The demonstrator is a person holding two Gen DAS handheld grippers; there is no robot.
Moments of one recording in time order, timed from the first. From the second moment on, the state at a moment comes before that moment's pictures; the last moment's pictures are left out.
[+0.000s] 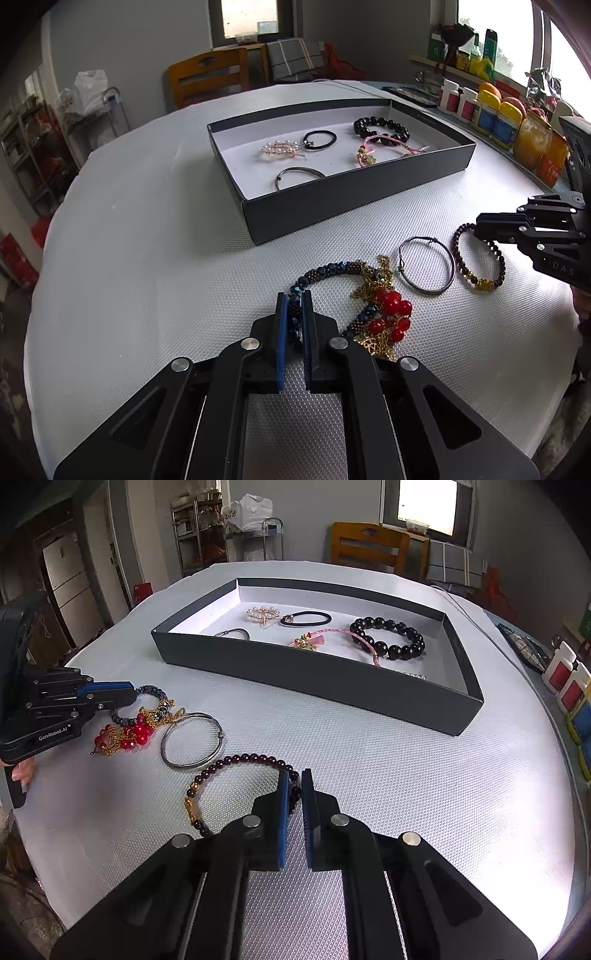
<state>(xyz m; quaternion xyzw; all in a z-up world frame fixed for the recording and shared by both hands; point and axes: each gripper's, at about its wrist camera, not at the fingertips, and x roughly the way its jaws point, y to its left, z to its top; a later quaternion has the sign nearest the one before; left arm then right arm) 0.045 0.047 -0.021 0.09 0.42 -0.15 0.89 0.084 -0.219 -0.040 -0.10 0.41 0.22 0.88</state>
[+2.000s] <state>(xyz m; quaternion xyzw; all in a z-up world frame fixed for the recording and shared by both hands) 0.046 0.041 0.110 0.12 0.27 -0.15 0.94 0.104 -0.253 0.079 -0.11 0.26 0.19 0.94</state>
